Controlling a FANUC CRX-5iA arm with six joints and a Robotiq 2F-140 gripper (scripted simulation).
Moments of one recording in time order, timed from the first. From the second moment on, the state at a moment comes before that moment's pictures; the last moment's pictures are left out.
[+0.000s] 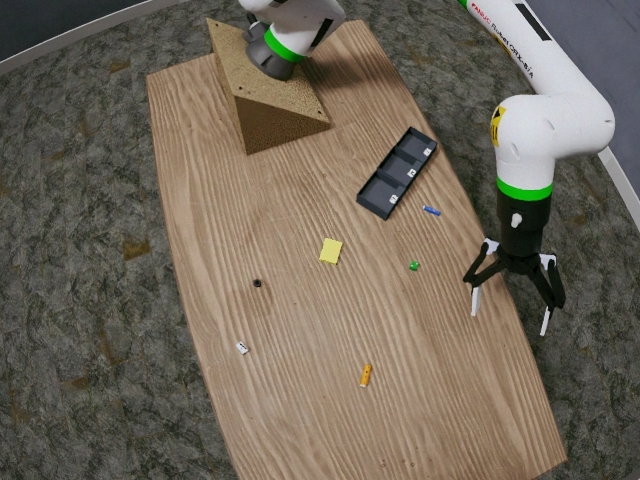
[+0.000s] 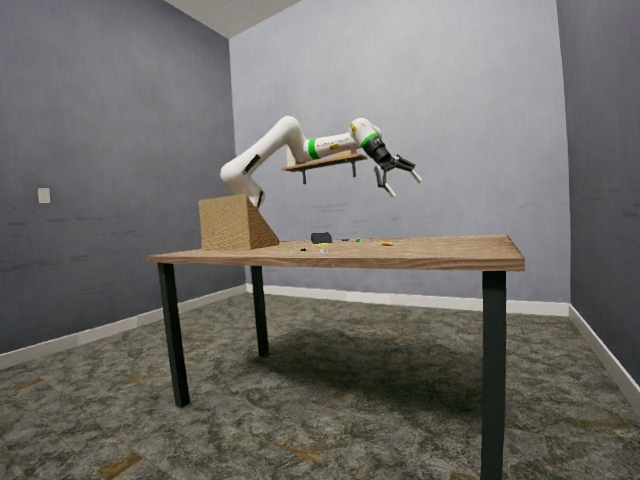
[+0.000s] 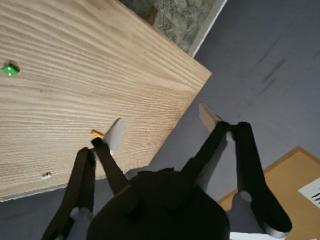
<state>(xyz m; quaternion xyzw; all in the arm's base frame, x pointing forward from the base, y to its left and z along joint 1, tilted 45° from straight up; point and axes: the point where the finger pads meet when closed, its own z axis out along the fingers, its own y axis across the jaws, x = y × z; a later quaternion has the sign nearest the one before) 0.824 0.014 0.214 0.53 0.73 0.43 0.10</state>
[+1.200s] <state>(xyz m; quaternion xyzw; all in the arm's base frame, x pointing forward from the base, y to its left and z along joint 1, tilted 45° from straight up) 0.799 -0.001 0.186 0.42 0.81 0.39 0.14</state>
